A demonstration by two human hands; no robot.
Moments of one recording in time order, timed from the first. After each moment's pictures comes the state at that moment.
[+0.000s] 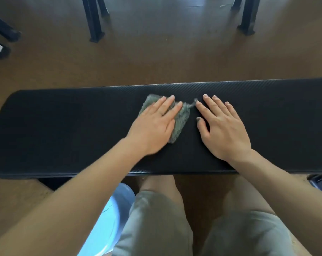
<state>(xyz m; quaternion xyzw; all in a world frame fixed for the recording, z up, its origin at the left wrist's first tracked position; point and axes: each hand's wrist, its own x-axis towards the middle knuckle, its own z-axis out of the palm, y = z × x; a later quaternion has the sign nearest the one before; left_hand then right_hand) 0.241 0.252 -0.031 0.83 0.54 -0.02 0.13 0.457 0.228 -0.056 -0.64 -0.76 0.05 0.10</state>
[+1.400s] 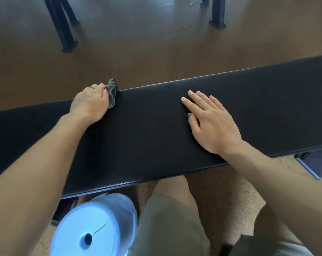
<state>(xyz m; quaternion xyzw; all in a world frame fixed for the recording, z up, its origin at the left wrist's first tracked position) 0.147 0.357 -0.033 0.70 0.70 0.02 0.12 0.459 0.226 -0.051 -0.65 -0.74 0.07 0.12</state>
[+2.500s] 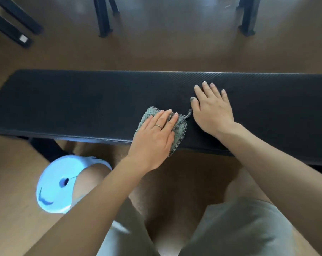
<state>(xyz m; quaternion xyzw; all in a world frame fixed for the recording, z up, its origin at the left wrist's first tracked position) 0.398 0.134 -0.036 0.79 0.61 -0.01 0.07 0.582 0.234 -0.036 -0.64 -0.76 0.14 0.05</state>
